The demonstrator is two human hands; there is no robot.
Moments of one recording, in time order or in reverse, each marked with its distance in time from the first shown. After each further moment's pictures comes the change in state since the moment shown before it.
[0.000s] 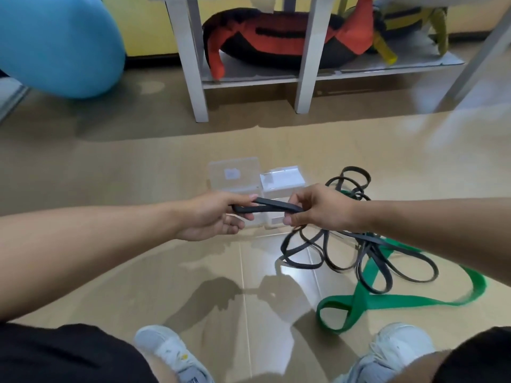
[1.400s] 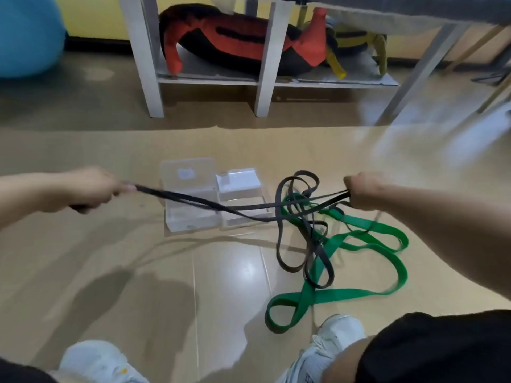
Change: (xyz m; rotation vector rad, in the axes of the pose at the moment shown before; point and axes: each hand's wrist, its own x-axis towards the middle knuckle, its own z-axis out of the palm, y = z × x) left_hand 0.011 0.009 -0.121 0.671 0.514 -0.092; right_hand -0.031 0.115 -0.136 -1.146 0.166 0.540
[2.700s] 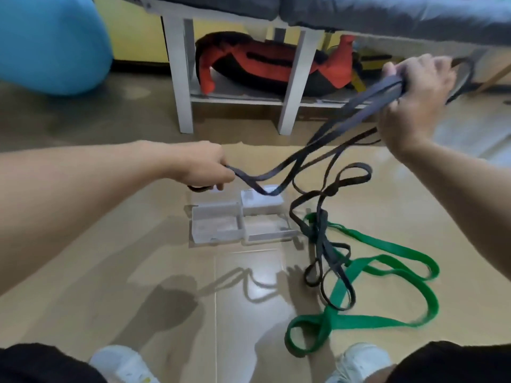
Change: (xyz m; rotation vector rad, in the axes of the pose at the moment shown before) left_hand -0.084 0.134 -0.001 0.492 -0.081 0.531; right_hand -0.018 -0.020 -0.161 0.781 1.383 0.074
